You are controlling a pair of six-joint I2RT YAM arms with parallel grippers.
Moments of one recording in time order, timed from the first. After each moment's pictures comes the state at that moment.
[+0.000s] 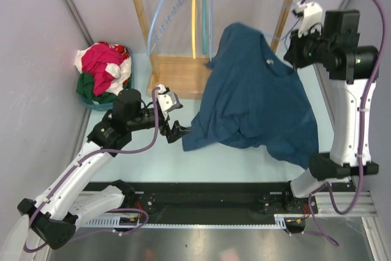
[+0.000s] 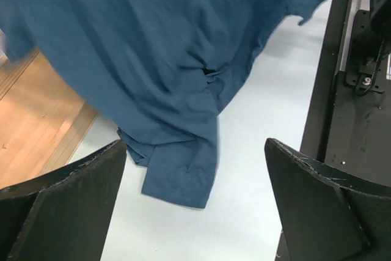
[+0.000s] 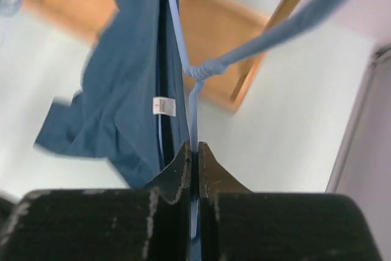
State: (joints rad) left arm -0.57 0.93 1.01 -0.42 0.59 0.28; right arm 0.11 1.52 2.24 -1.30 -0.25 -0.22
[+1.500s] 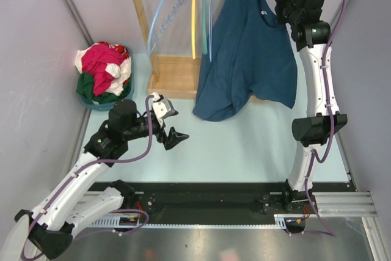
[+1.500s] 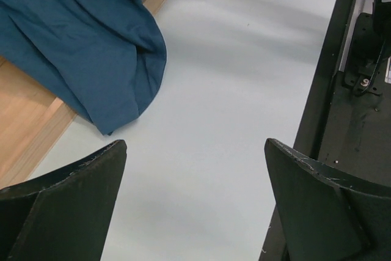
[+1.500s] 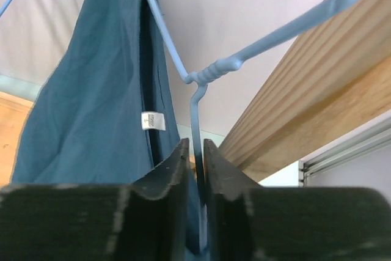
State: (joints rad) left arm -0.56 0.82 0.89 -0.38 0.56 0.22; right arm 0.11 2.03 2.55 -0.67 -0.06 -0.21
